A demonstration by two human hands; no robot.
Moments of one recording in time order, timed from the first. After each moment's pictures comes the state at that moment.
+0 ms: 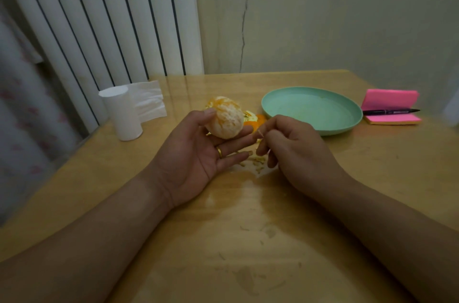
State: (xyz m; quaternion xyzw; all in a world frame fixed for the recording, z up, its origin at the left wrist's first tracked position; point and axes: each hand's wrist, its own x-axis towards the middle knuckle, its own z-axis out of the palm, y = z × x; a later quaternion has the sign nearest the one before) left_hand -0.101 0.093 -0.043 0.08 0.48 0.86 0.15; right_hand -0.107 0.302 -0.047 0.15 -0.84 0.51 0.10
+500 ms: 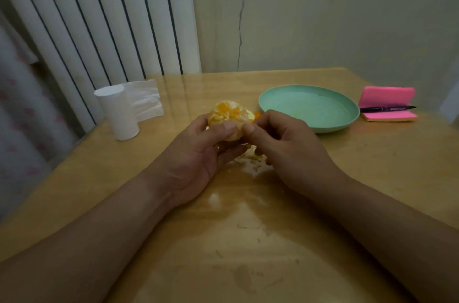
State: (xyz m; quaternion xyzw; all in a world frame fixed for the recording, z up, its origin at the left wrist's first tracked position) left_hand -0.105 0.098 -0.051 0.12 0.56 0.82 0.09; right_hand -0.102 0.296 -0.045 0.19 -0.82 0.52 0.13
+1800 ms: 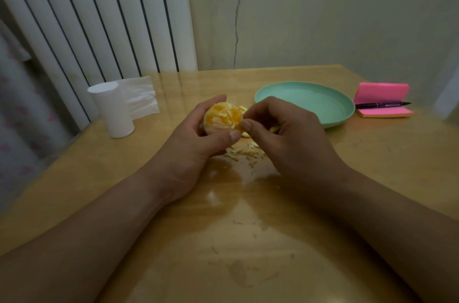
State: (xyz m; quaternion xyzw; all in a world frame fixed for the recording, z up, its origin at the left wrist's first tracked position) left_hand -0.102 0.096 -0.052 0.12 0.71 0.69 0.00; right_hand -0.102 0.301 -0.040 0.24 -0.85 0.41 0.24
